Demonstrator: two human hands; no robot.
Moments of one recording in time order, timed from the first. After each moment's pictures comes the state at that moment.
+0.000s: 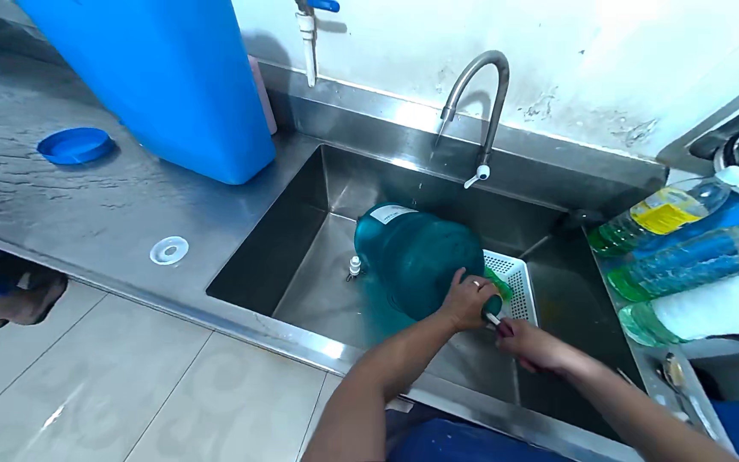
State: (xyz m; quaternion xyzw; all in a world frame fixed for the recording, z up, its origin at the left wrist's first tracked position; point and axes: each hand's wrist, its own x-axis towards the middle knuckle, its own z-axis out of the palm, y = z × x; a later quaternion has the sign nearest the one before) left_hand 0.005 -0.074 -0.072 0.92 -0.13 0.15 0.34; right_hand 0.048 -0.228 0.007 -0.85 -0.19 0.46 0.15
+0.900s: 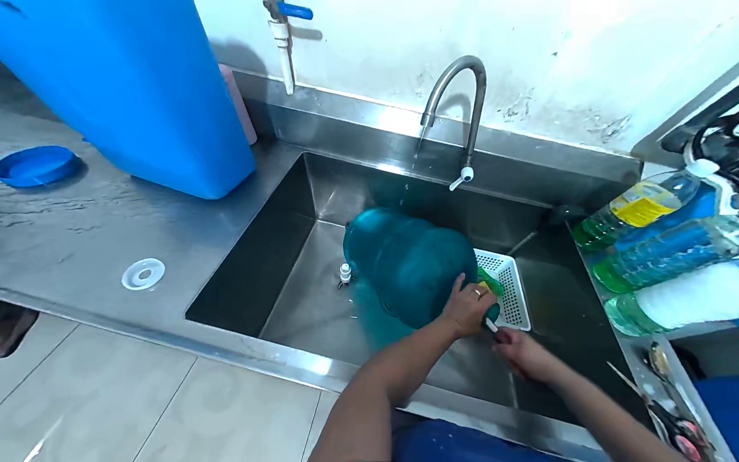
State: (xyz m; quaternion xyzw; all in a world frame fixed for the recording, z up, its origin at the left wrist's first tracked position) left_hand 0.026 -0.088 -0.086 0.93 -0.15 0.13 0.32; right_hand 0.055 -0.249 -0.016 -0.85 -0.16 0.45 0.23
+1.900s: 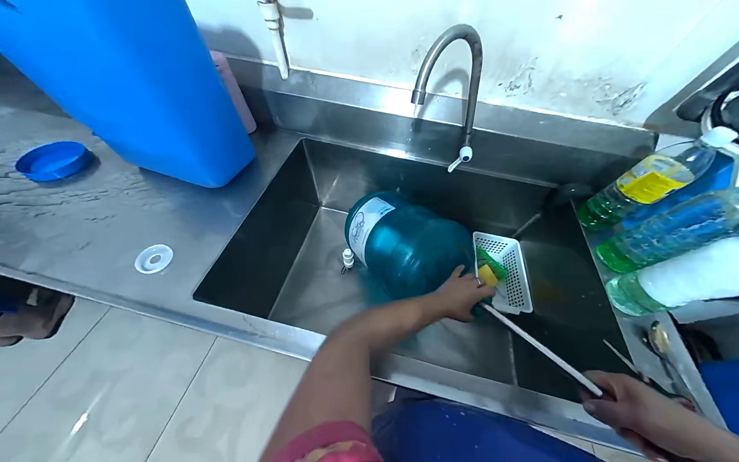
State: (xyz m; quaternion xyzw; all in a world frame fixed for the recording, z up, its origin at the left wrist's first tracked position) left_hand 0.020 -0.076 -0.061 0.93 -0.21 -0.04 0.30; right_hand 0.020 -0.360 0.068 -0.84 -0.17 0.48 0.17
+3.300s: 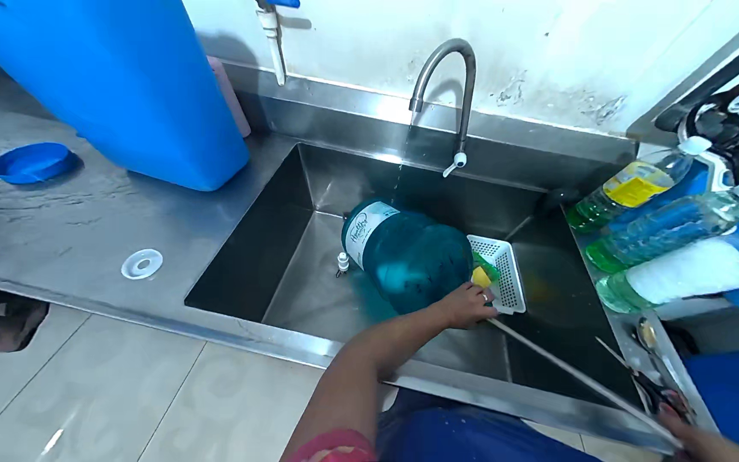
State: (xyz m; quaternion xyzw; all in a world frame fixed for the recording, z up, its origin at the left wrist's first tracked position) left_hand 0.020 -0.090 -0.091 0.91 -0.33 0.12 0.24; right_hand 0.013 -0.453 0.046 -0.90 -0.26 0.35 0.01
